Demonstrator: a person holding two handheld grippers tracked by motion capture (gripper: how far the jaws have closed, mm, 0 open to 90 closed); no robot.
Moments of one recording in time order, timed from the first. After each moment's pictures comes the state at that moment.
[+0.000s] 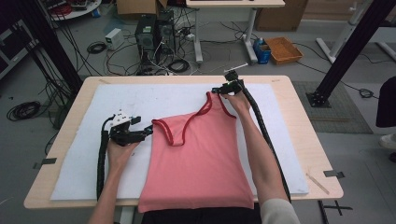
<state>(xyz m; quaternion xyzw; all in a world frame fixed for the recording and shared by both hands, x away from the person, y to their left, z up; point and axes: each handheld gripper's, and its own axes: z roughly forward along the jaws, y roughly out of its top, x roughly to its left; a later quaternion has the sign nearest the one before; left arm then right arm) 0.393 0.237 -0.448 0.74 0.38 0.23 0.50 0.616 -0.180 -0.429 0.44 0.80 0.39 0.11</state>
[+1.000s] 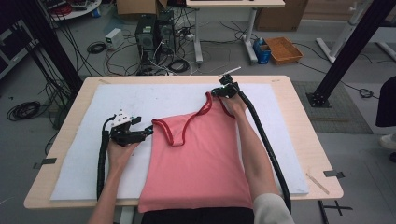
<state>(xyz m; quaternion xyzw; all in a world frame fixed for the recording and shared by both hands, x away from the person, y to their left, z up) 0.393 0.236 -0.448 0.74 0.38 0.23 0.50 0.622 -0.166 -0.446 0.40 0.83 0.38 0.12</state>
